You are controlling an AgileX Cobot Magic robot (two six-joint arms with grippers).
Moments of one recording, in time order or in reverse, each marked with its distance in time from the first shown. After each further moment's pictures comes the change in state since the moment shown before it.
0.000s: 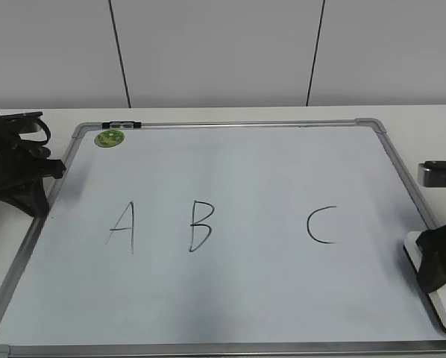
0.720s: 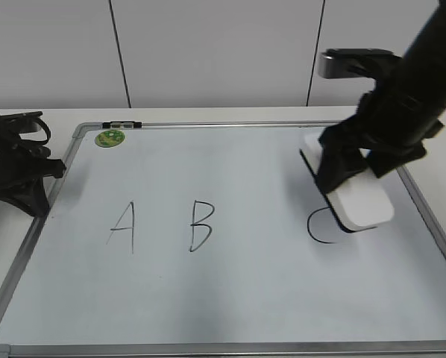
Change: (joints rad) left arm 0.000 0.000 0.000 -0.008 -0.002 0.000; right arm 0.260 0.004 -0.428 0.077 0.268 0.007
